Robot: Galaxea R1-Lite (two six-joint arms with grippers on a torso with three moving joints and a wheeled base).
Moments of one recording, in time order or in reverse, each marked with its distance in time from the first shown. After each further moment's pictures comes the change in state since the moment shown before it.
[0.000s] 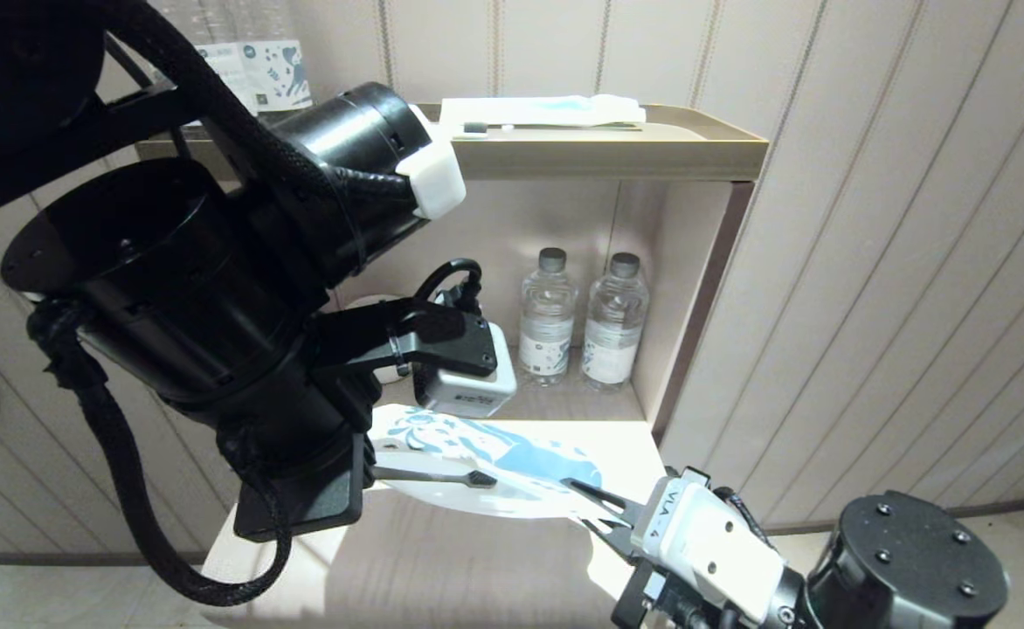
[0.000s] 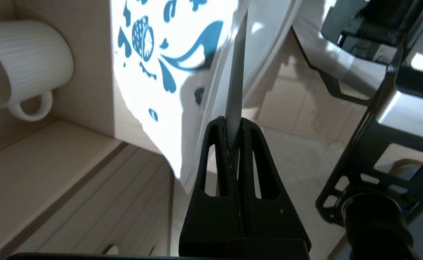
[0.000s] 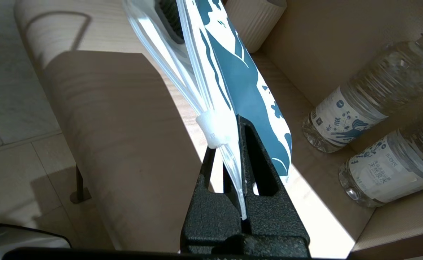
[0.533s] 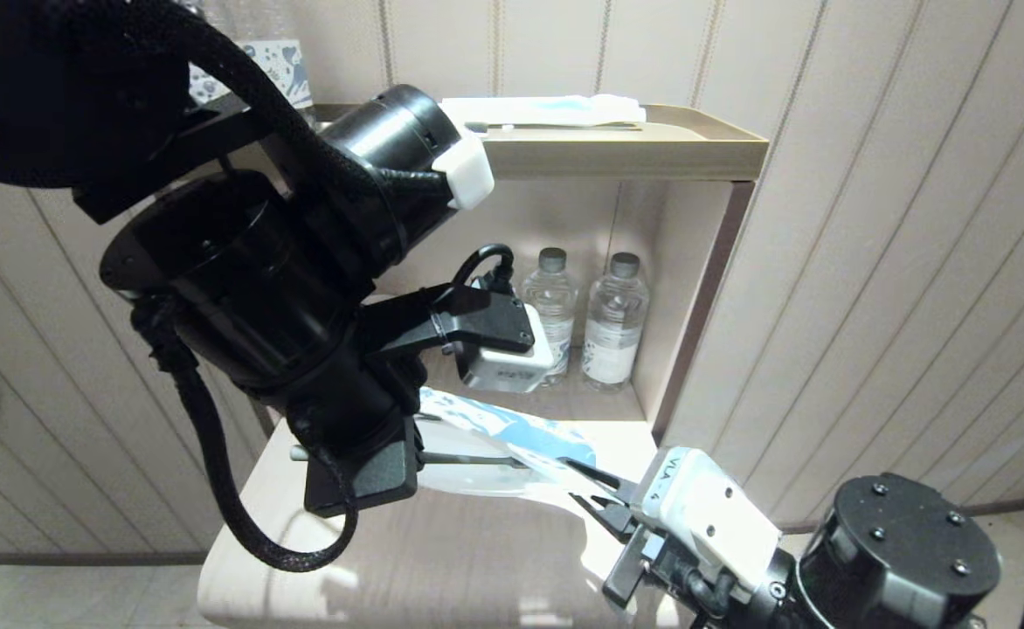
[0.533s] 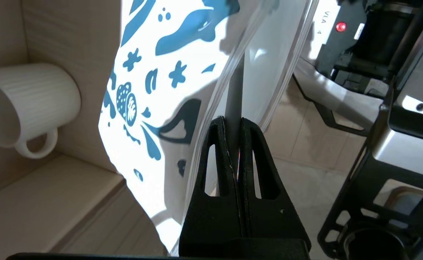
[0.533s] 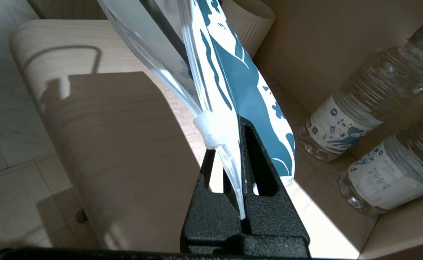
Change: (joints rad) left arm 0.013 0.037 -0.001 -0.109 -0.075 0.017; right arm -0.012 0.004 -0.045 0.000 0.003 0.058
